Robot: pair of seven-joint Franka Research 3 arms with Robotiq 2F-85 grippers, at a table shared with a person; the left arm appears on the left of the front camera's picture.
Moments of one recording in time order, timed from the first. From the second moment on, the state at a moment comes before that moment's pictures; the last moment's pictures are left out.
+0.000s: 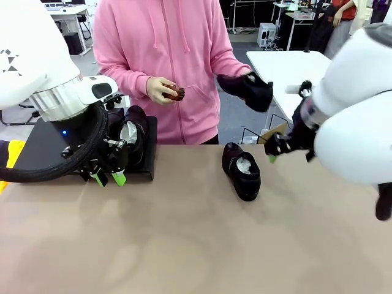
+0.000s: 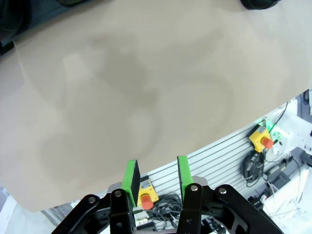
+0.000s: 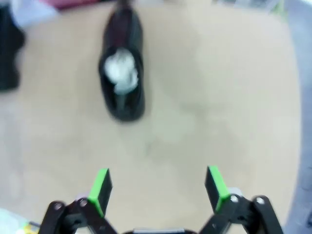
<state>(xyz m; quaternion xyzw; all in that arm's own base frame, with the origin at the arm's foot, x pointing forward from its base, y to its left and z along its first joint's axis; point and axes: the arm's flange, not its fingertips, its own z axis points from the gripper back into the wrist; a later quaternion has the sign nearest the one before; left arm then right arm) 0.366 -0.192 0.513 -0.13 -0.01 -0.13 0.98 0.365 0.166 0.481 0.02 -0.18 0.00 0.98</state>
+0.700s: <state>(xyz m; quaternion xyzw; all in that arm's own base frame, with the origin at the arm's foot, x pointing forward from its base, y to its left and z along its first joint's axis) 0.366 -0.192 0.513 -0.13 -0.01 -0.13 0.98 0.306 0.137 0.471 0.05 -0.02 0.07 1.00</state>
